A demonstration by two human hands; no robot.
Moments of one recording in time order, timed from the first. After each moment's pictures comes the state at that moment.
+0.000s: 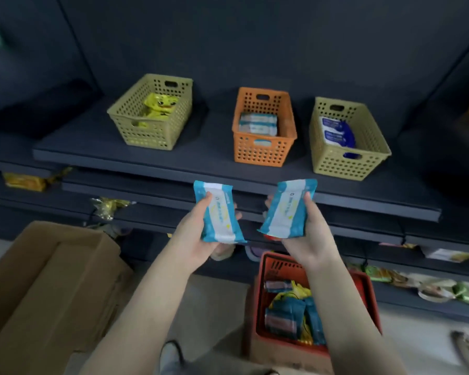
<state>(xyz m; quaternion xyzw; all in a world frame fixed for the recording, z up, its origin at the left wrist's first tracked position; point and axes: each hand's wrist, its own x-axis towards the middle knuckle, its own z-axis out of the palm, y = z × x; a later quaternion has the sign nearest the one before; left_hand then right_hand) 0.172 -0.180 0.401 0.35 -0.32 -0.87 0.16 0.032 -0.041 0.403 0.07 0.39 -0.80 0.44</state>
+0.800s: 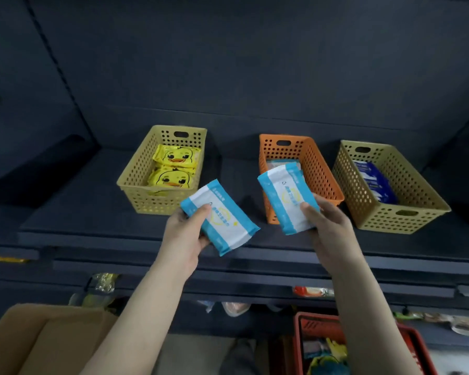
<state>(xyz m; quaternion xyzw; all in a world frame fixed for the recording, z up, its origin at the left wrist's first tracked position) 0.118 -0.388 0.419 0.38 -0.41 -0.79 0.27 -0.031 -0.209 0.426 -0.06 0.57 -0.78 0.24</state>
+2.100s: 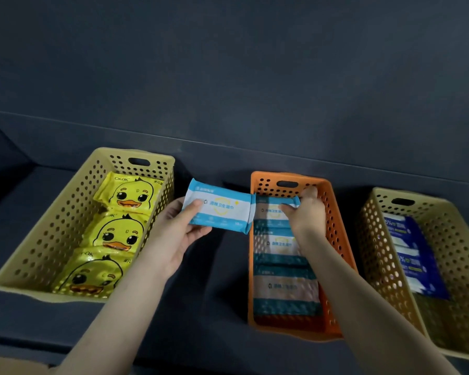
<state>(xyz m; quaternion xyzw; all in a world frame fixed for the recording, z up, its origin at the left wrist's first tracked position) -0.088 -0.511 0.394 0.39 -0.41 -0.79 0.23 -0.294 -0.377 0.365 -0.13 0.94 -0.31 0.10</state>
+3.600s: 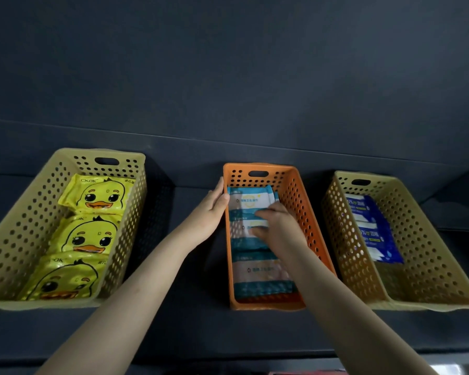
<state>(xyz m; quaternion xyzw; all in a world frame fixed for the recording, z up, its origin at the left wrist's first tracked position) -0.151 -0.487 0.365 0.22 -0.79 -0.57 0.02 -0.254 -0.330 0.360 -0.30 0.93 -0.15 0.14</state>
